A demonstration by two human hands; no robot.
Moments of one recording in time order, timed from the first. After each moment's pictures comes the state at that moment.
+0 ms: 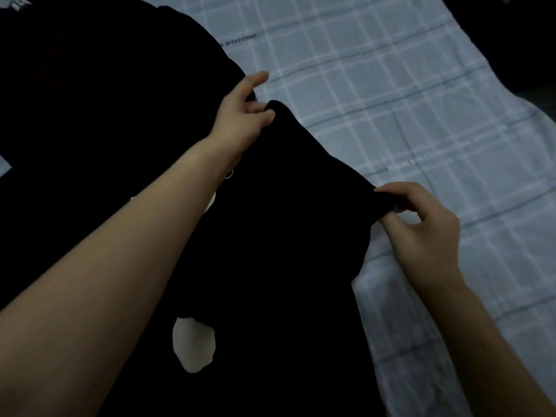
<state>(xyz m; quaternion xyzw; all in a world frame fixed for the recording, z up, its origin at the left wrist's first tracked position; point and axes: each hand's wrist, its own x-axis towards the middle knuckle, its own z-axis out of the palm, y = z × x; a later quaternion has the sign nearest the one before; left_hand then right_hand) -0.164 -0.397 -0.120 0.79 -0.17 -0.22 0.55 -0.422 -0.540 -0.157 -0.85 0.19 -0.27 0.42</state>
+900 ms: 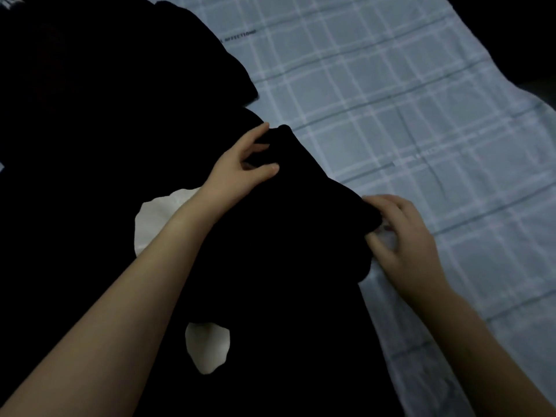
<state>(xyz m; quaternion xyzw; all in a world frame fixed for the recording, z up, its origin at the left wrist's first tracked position) -0.193 -0.339 -0.161 0.79 -0.22 -0.29 0.50 -0.435 -0.515 -0.173 -0.89 0.21 -0.13 0.37</state>
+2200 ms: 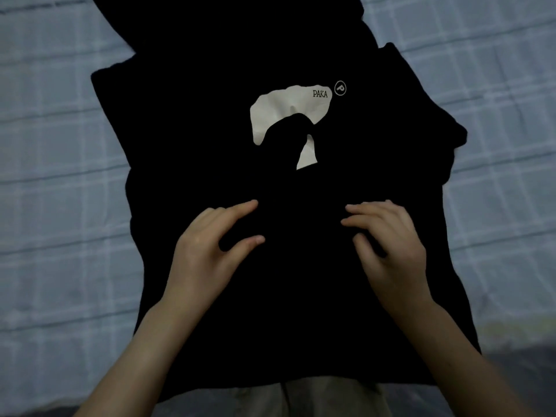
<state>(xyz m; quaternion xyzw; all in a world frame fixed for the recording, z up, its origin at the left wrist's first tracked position) -0.387 -0.049 -0.111 0.88 -0.28 -0.07 0.39 -0.500 -0.296 -0.131 -0.91 0.06 -0.18 0.37</state>
